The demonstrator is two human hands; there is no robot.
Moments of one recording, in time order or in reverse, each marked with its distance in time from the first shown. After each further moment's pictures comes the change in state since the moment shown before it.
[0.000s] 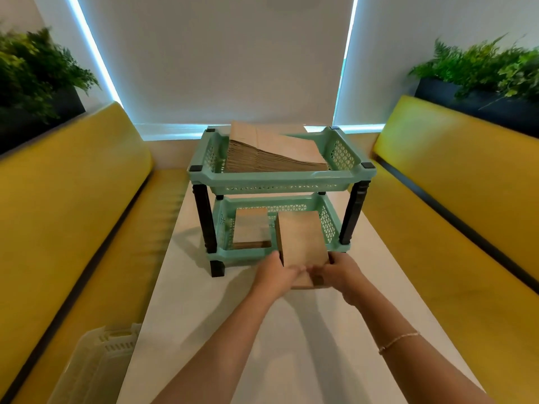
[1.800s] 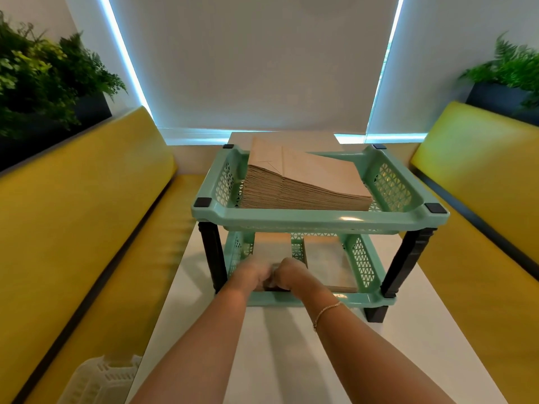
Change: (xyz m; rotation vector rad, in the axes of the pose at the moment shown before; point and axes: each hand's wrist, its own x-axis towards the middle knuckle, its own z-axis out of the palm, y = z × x) left_hand 0.135 -0.008 -0.063 0.411 -0.094 -0.286; right_hand 0.088 -0.098 0.105 -0.682 -0.270 -0.056
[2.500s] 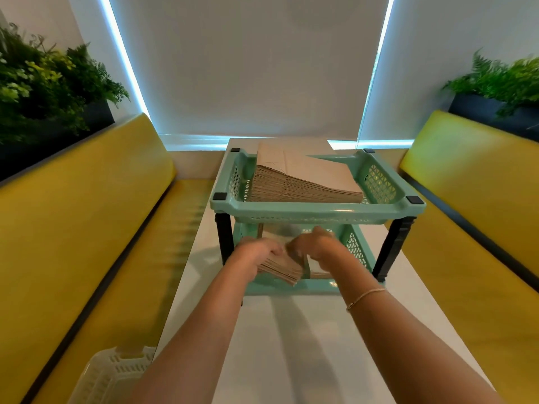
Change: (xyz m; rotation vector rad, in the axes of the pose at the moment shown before) left_hand -0.075 0.002 -0.038 -0.786 0.028 0.000; right_hand -0.045 0.008 -0.052 0.434 0.142 0.047
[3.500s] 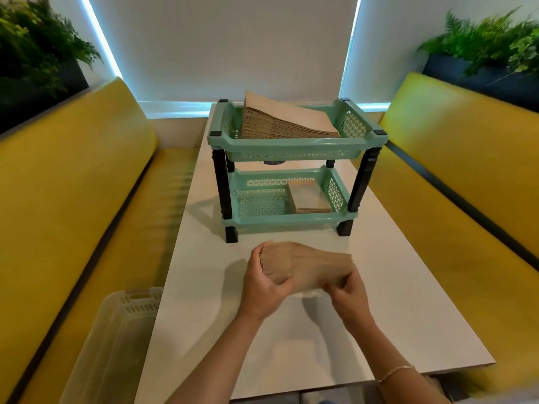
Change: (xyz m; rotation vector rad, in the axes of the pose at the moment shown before) left_hand -0.094 -0.182 0.030 -0.001 0.008 0.630; right_hand -0.120 0.214 0.070 0.538 0.349 -0.221
